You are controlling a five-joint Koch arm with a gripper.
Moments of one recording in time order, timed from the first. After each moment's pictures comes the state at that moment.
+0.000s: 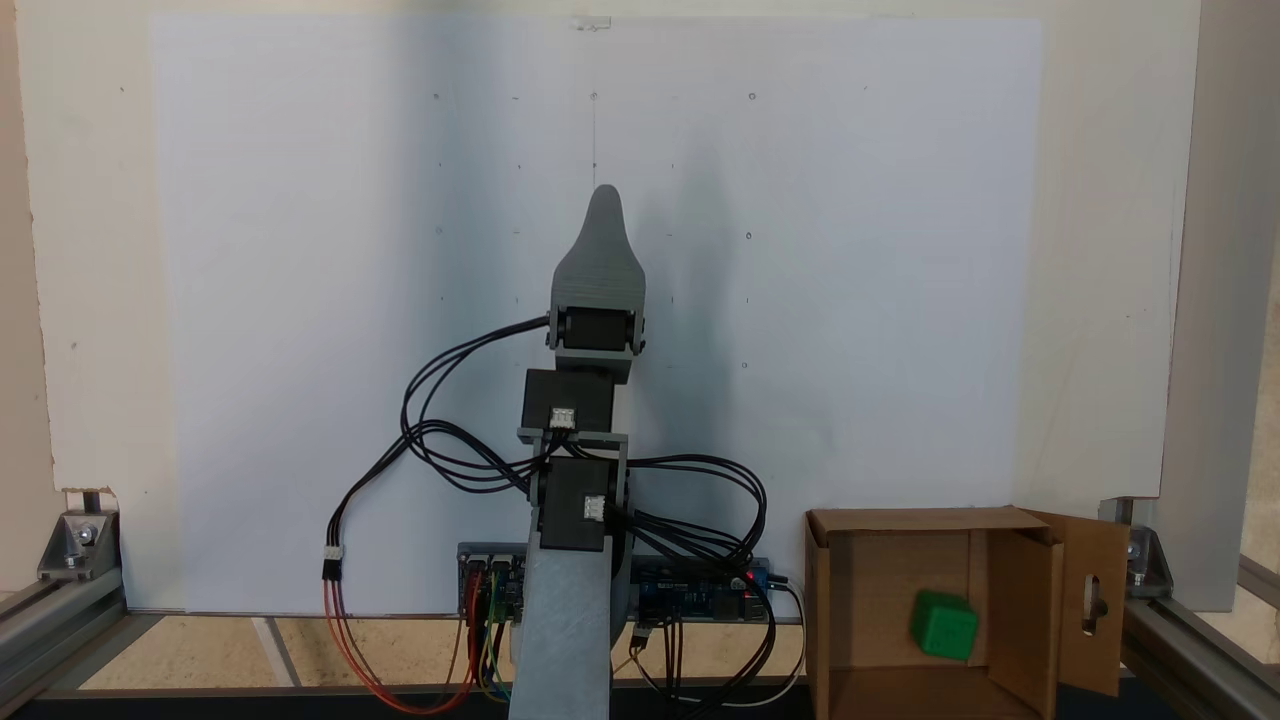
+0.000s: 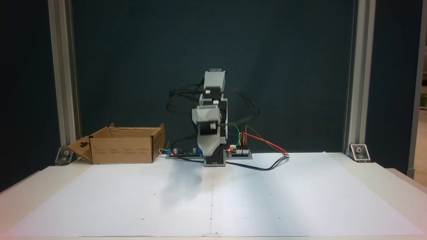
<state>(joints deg) 2.4 129.5 152.6 -31.3 3.6</state>
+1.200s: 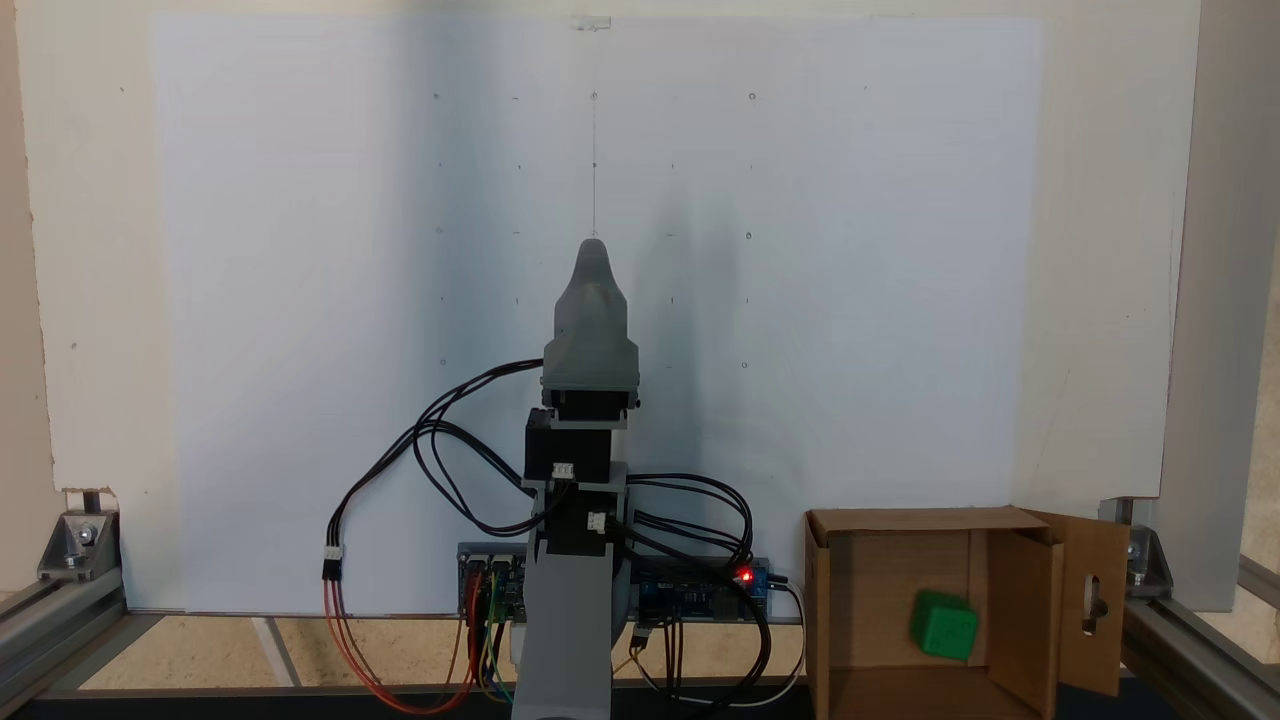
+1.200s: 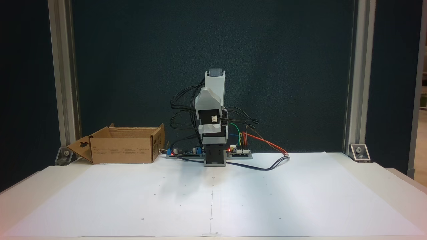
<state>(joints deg) 2.2 129.5 176.3 -86.7 3.7</state>
